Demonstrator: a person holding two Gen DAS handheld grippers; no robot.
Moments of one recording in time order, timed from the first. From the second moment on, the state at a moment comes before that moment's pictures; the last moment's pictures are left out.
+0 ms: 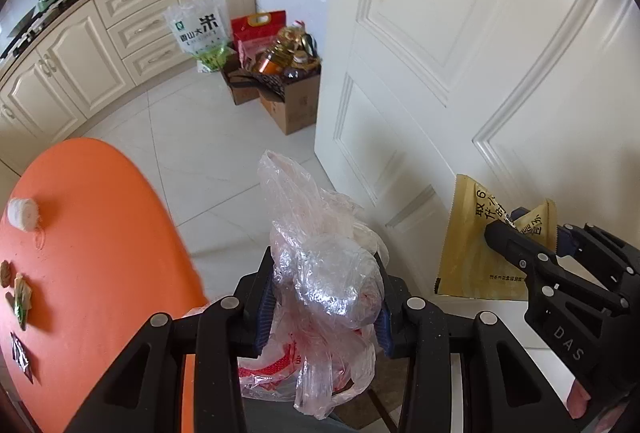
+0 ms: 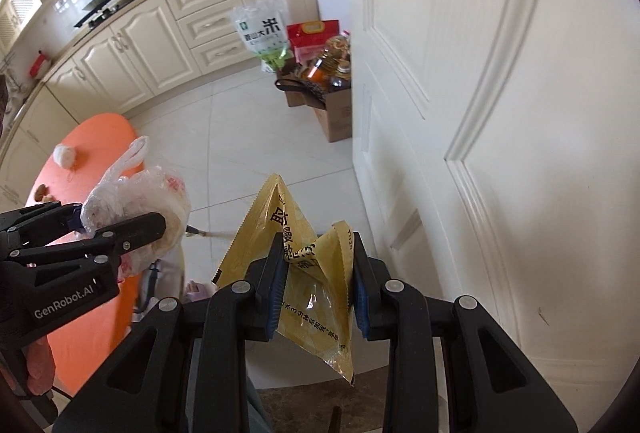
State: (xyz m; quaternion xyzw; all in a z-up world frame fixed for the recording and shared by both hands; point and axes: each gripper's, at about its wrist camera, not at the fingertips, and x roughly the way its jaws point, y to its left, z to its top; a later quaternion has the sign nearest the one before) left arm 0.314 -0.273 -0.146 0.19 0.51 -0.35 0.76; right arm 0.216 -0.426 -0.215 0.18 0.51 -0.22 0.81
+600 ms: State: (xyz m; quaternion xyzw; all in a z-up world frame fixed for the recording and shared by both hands) left arm 0.361 -0.421 -0.231 0.25 0.57 -0.30 0.72; right arm 0.197 -0.462 -0.251 0.20 0.53 -0.25 0.78
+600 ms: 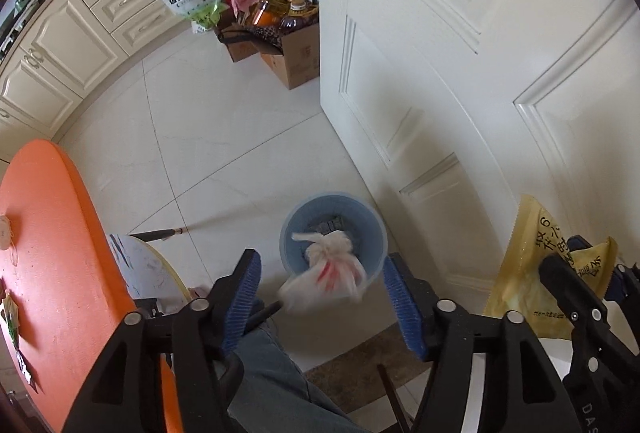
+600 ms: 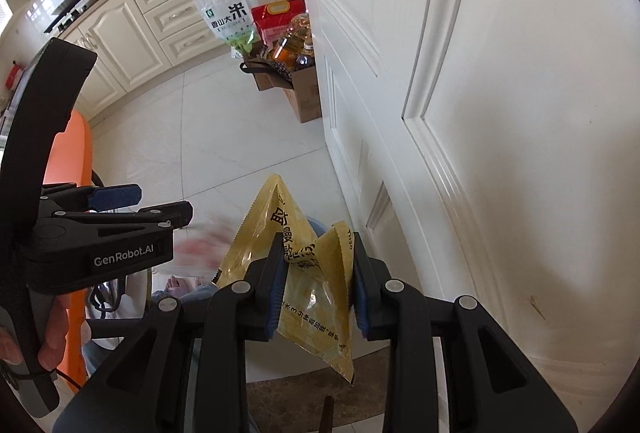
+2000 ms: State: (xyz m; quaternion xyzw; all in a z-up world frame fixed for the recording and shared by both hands) left arm 0.316 -0.275 -0.151 0.20 0.54 -0.29 0.77; right arm 0.213 -0.384 -0.198 0.17 0.52 -0.22 0.81
